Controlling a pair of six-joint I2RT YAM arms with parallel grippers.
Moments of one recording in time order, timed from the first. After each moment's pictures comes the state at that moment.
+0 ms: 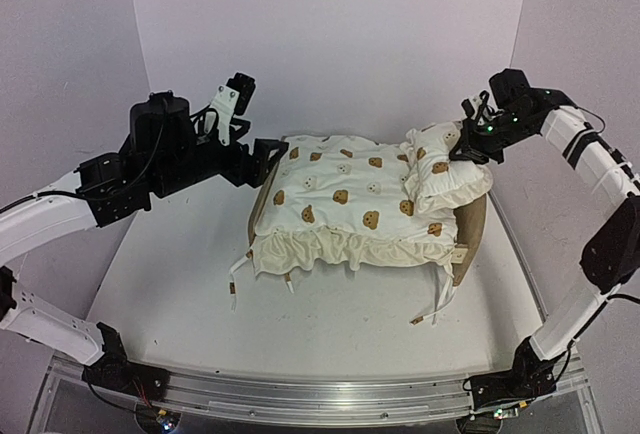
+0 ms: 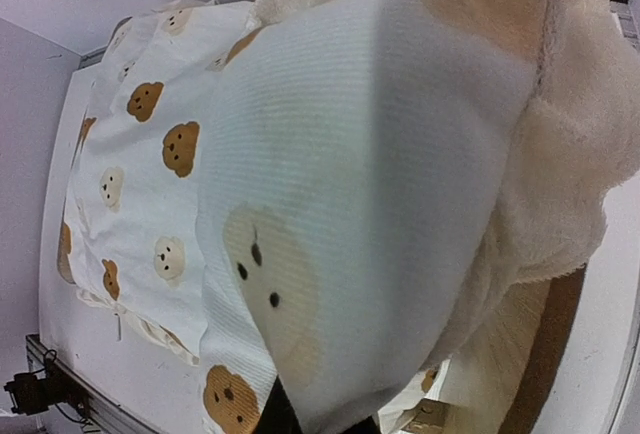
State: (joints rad) left arm -0.96 1.22 1.23 -0.15 -0.24 0.03; right arm 0.21 1.60 1.72 -1.01 -0.28 0.26
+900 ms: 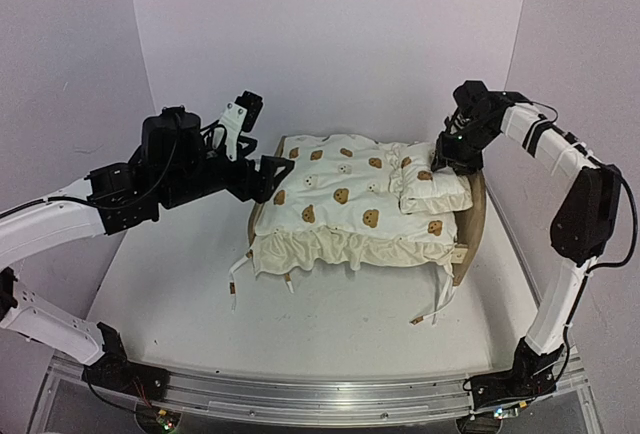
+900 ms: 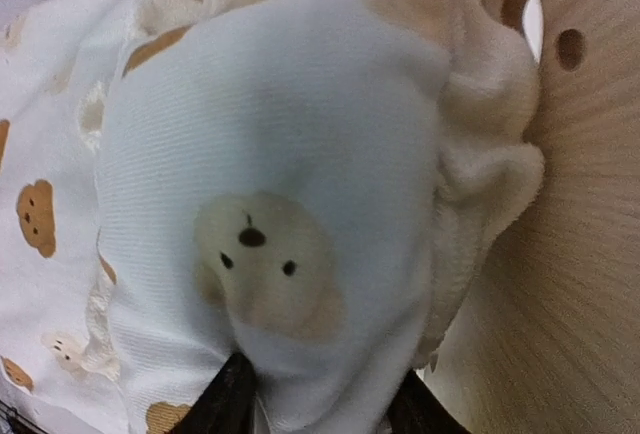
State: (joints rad) left arm -0.96 1.23 1.16 -0.13 -0.19 -0.03; right arm 0.25 1.86 1.83 -1.02 -0.08 0.36
